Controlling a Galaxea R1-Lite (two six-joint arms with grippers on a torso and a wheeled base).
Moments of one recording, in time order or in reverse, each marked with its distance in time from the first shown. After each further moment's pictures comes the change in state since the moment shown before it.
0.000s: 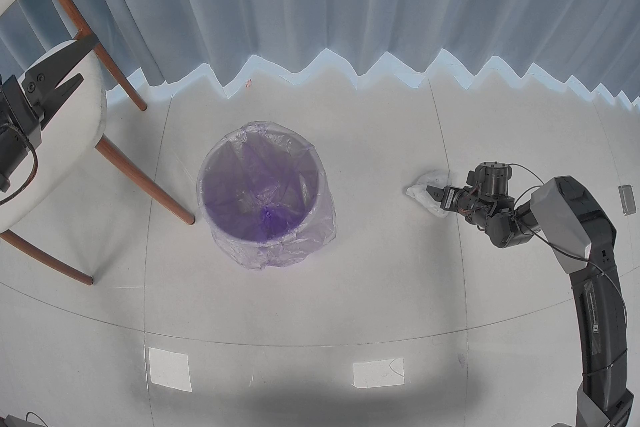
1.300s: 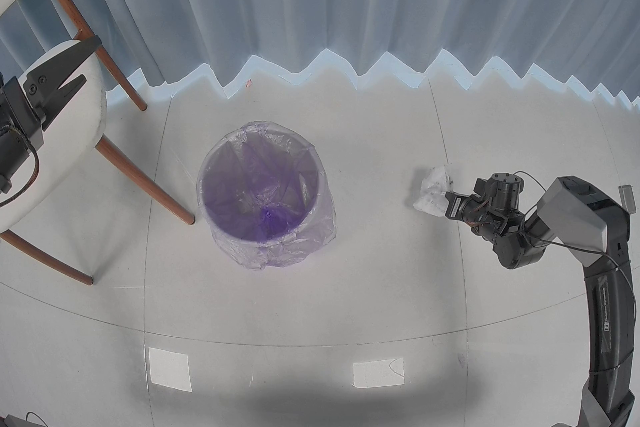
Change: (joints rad) left arm -0.006 0.003 0.002 -0.001 -0.012 0.001; right arm 0.010 -0.110 0.351 -0.334 0.025 0.015
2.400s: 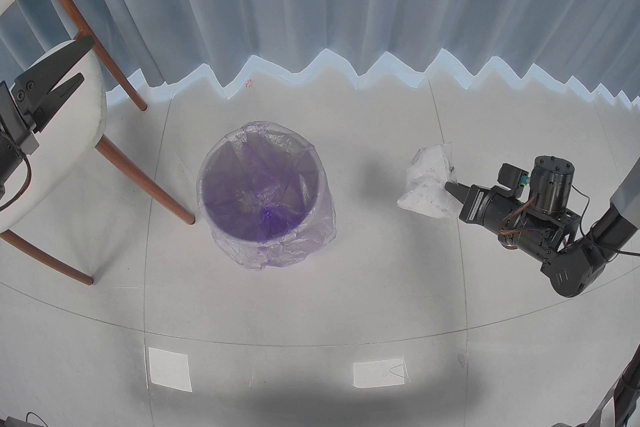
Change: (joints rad) left arm -0.011 -0.039 0.017 0.000 -0.038 0.001; right arm 0.177 -0.596 0.650 -0.133 0.062 0.110
